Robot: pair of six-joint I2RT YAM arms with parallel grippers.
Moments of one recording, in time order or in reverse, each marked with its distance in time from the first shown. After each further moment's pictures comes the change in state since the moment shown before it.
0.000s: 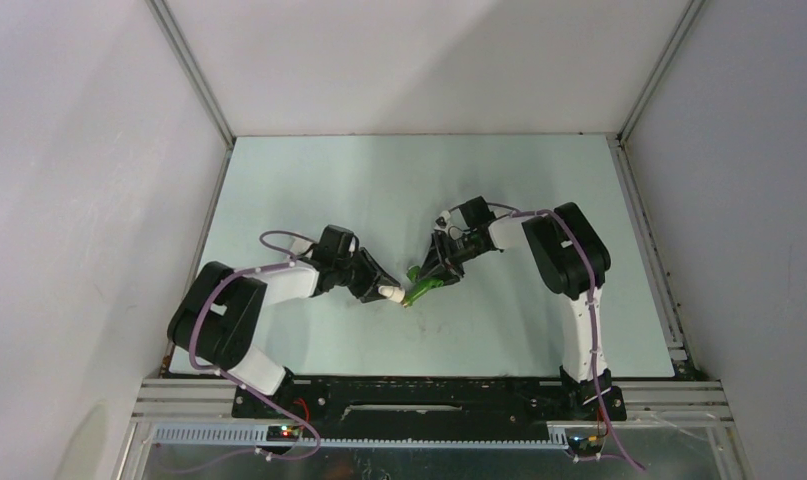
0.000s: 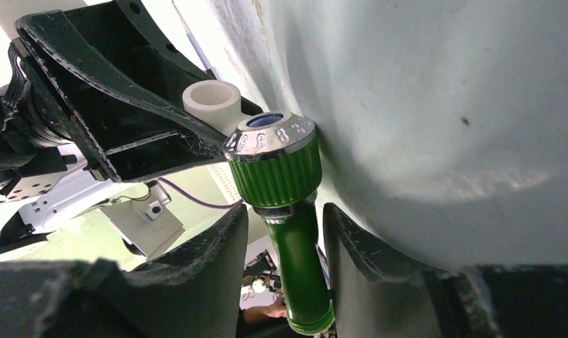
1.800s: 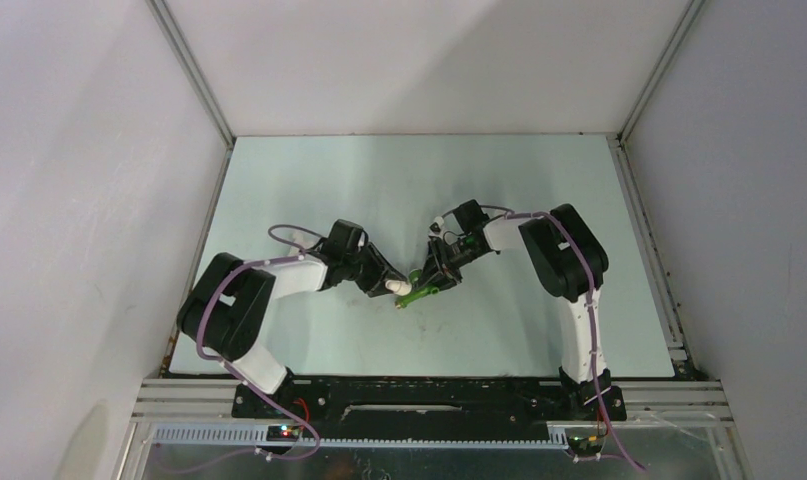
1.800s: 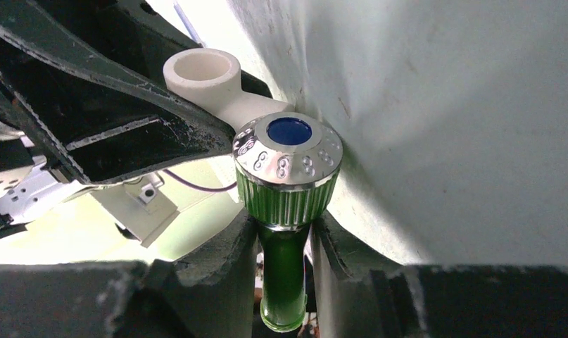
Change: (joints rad) left arm -0.032 0.068 0.071 0.010 -0.015 -0.037; right arm 0.039 -0.003 0.013 -0.077 -0.028 -0.055
